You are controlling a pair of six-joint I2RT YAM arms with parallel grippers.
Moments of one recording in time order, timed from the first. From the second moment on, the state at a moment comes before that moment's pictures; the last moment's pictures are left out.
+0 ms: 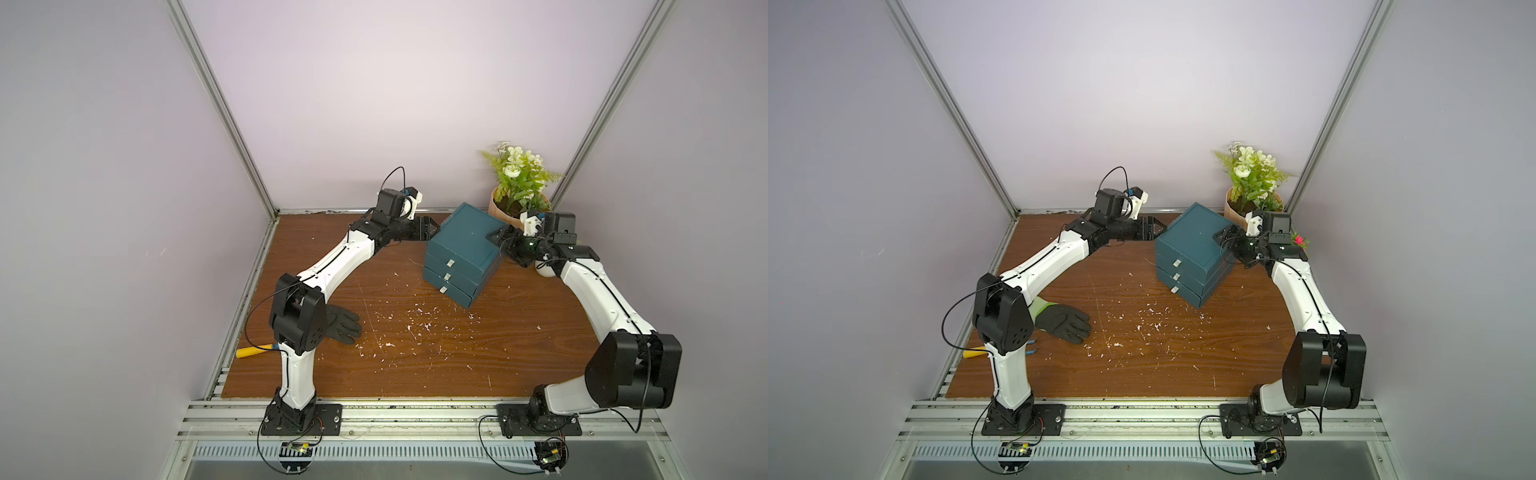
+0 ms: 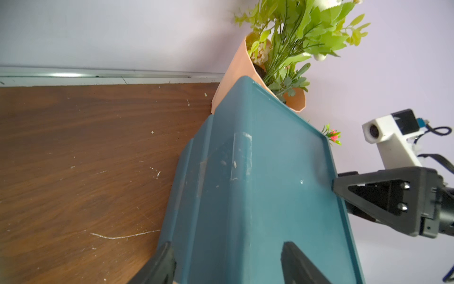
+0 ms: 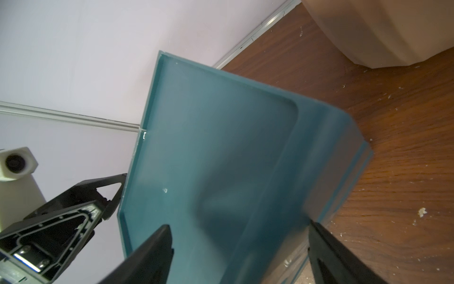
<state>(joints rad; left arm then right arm) -0.52 1.95 1.77 -0.38 0.45 -0.44 0.00 1.48 1.25 -0.47 -0.51 0.58</state>
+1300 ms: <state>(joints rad) -0.42 1.70 1.50 -0.47 0.16 -0.56 0.36 2.00 1.81 -0.44 -0.49 0.52</state>
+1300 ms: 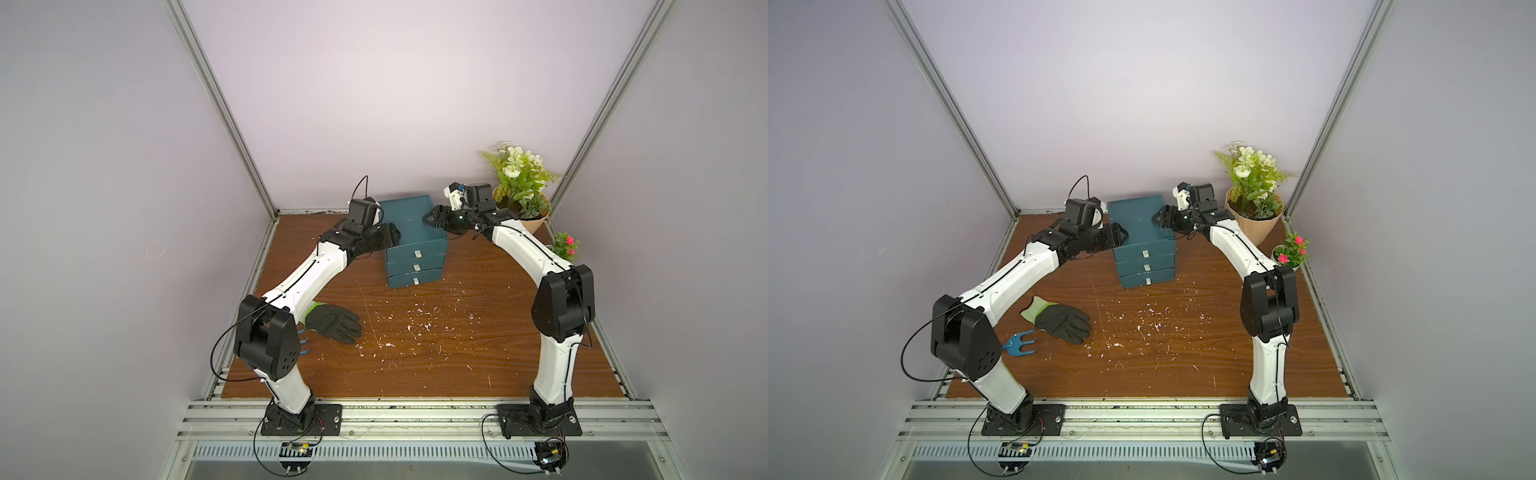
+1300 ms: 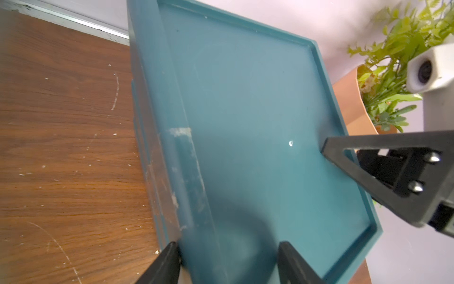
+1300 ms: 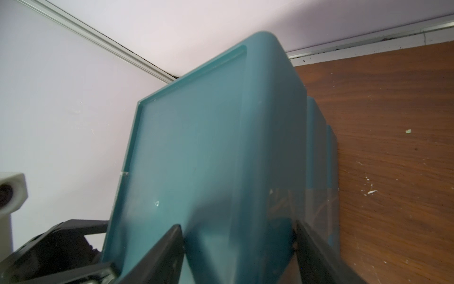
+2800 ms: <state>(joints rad) -0.39 1.36 1.32 -0.40 -0.16 -0.71 0.48 1.94 1.94 -0.64 -0.45 0.50</state>
